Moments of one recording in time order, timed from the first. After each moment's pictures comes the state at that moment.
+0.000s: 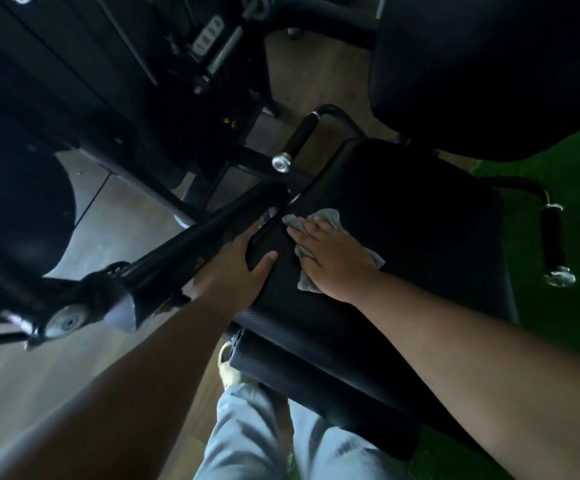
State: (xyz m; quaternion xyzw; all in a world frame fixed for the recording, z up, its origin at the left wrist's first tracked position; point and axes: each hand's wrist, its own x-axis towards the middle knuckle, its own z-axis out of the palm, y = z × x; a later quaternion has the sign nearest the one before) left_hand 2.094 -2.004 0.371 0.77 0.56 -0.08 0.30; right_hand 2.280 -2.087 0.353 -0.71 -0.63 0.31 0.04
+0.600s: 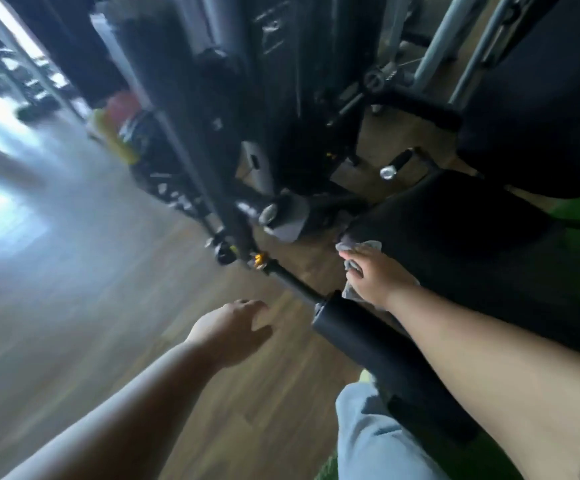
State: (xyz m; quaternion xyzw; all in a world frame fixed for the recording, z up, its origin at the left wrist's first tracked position) left_hand 1.775 -2.148 0.459 0.82 0.51 -0.14 0.22; right_hand 2.070 -2.165 0.416 -0.74 -0.60 0.29 0.11
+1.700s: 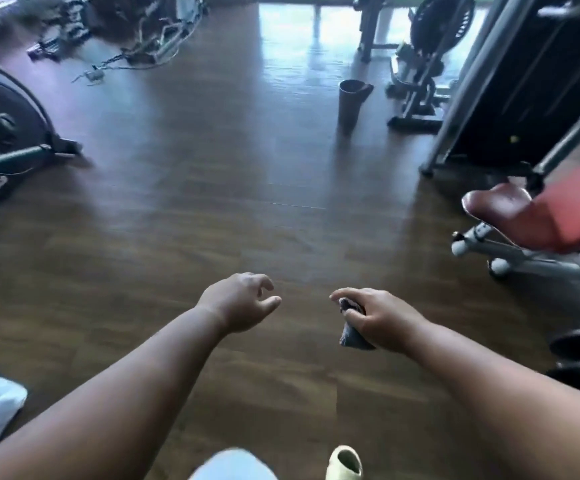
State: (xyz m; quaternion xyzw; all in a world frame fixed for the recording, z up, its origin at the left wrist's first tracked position) left_hand 1.187 -2.119 0.604 0.46 0.86 0.06 0.23; right_hand 1.406 -1.955 0.593 -0.32 -0.88 0.33 -0.09
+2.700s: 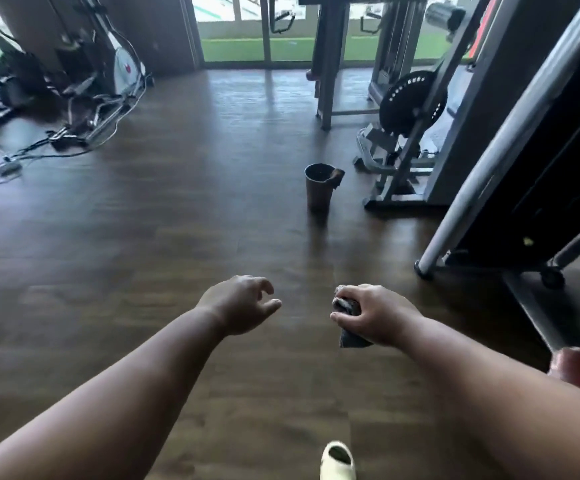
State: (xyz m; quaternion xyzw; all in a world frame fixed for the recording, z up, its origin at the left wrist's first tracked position) left_hand 0.716 -1.461 0.639 0.54 0.82 0.06 0.18; right_hand 0.948 -1.329 0.630 -0.38 -0.89 0.24 -0.03
